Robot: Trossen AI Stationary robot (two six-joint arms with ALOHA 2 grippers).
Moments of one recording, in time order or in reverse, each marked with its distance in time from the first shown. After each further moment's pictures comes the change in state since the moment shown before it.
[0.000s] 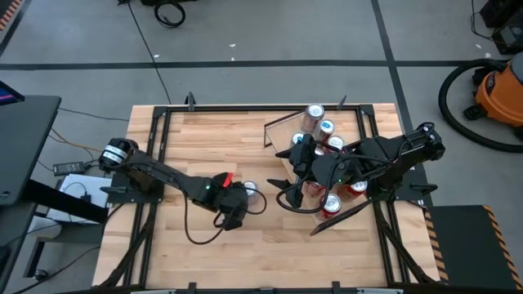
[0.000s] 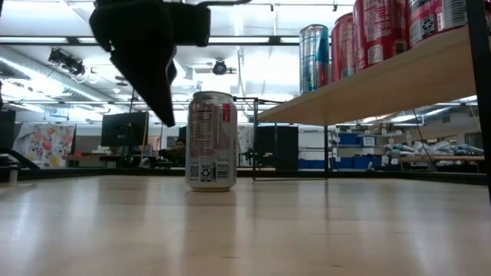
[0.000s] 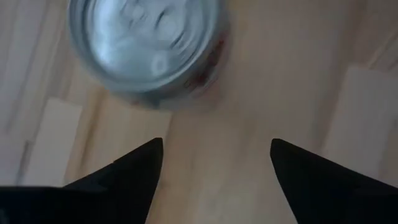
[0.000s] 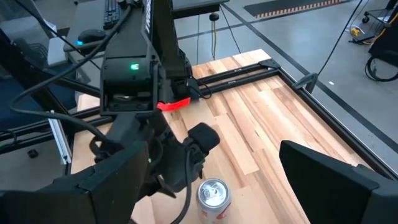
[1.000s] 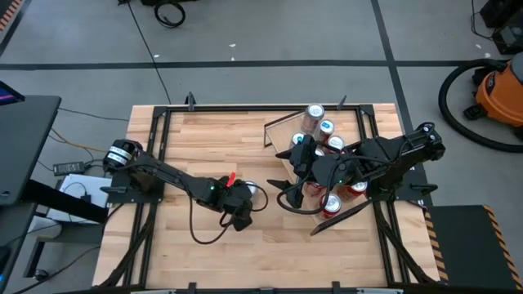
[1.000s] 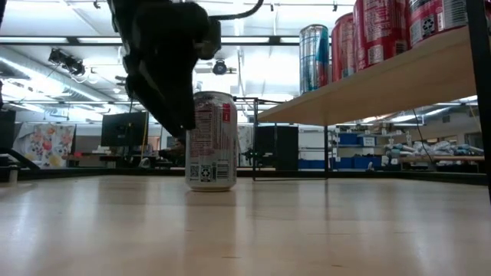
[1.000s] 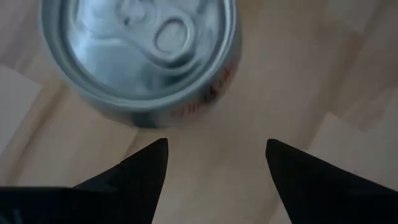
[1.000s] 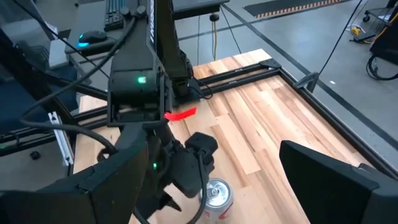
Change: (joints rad) left arm 0.009 0.044 0.000 0.101 0.041 -0.247; right arm 0.006 0.000 0.000 0.002 0.005 0.009
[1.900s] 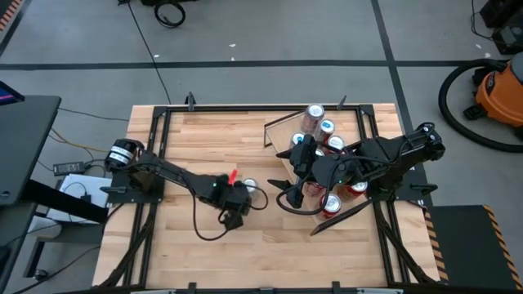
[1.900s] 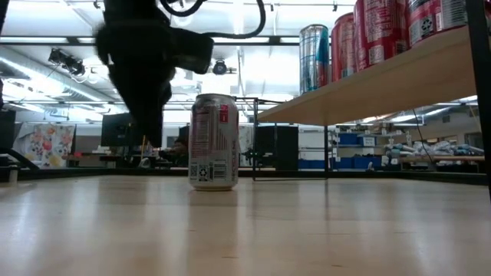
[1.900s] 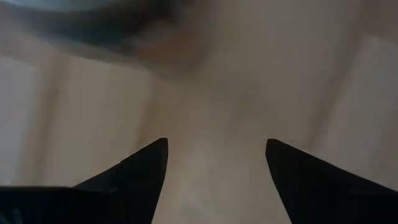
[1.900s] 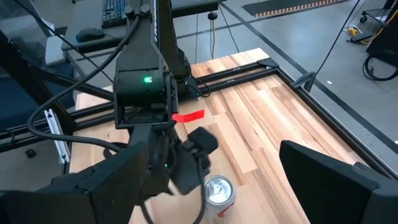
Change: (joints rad) left arm 0.038 0.009 0.000 -0.126 0.104 0.187; right arm 0.000 0.000 0.000 -0.012 0.006 -0.004
